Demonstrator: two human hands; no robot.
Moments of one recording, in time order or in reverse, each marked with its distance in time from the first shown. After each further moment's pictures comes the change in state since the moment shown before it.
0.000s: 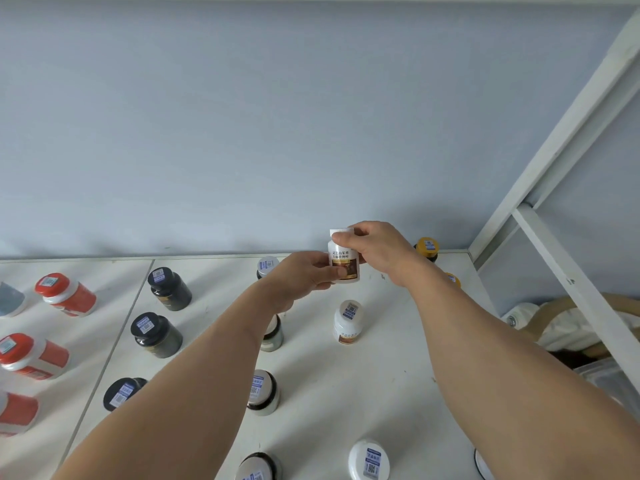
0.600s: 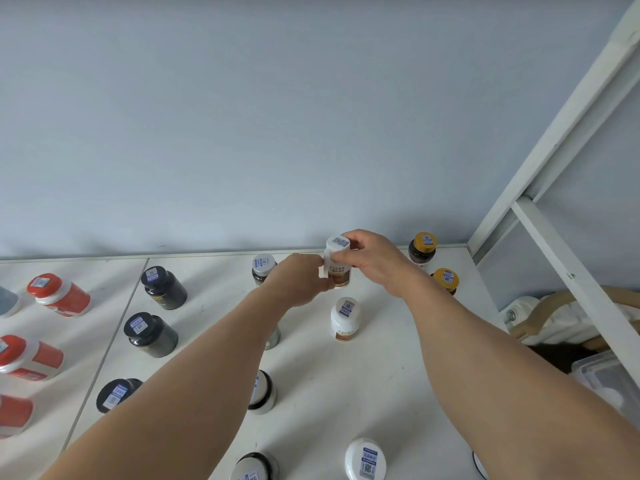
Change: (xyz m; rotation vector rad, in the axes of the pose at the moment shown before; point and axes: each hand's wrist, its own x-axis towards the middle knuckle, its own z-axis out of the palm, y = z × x) left_hand 0.011 -0.006 0.008 0.973 0.180 0.006; right_hand 0.001 0.030 0.010 0.086 -0.062 0.019
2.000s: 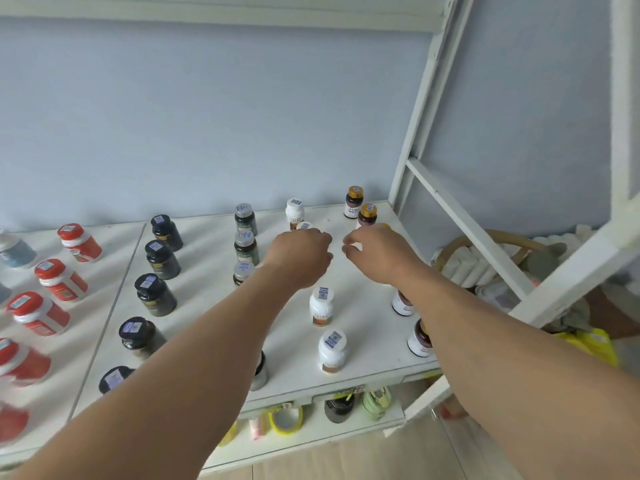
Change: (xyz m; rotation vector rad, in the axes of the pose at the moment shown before) left_hand -0.226 0.086 0.020 0.444 0.334 0.334; right_hand -0.278 -0.004 0.017 -0.897 0.322 -0.131
